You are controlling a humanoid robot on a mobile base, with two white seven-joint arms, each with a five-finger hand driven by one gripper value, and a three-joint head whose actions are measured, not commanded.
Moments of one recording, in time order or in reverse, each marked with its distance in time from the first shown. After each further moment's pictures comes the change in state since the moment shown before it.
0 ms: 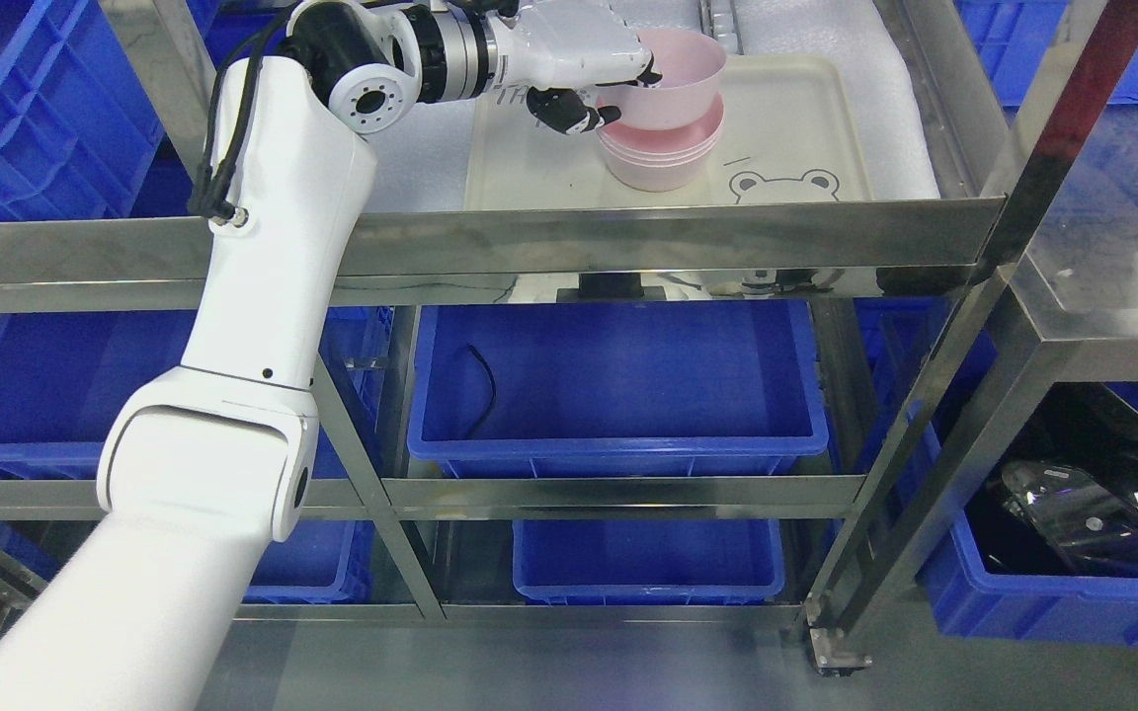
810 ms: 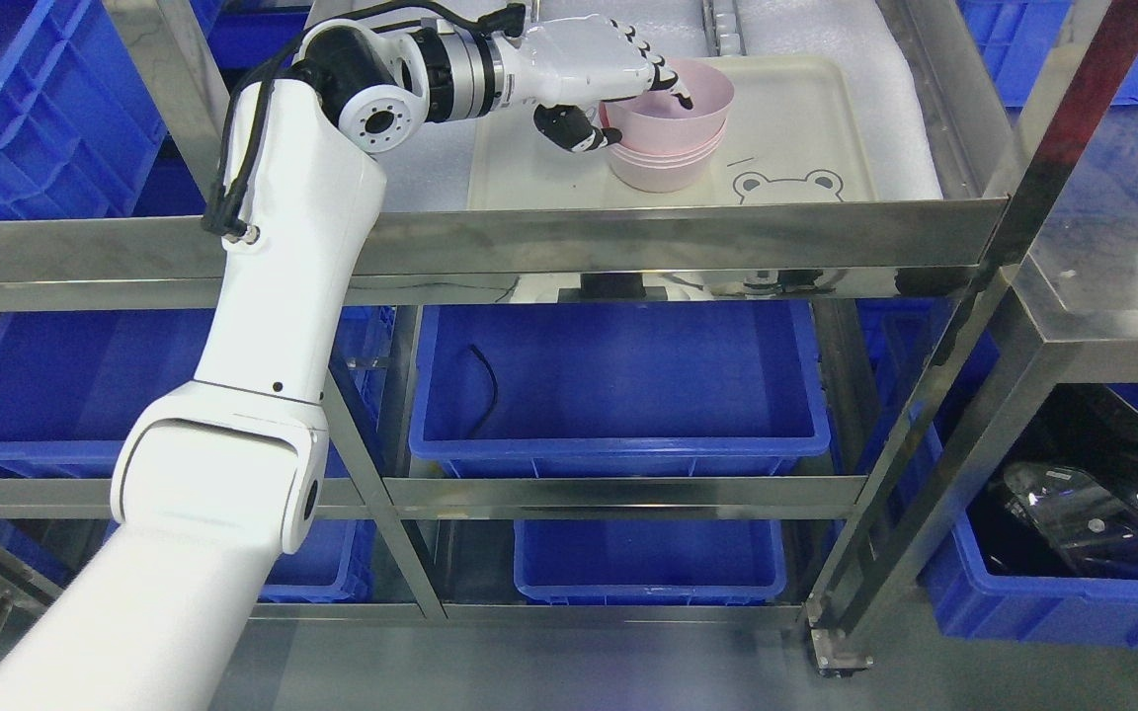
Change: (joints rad) left arm 0.026 -0.022 0.022 0.005 0.014 0.000 0.011; right arm 0.000 0.000 0.000 0.000 0.000 0.000 0.000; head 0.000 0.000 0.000
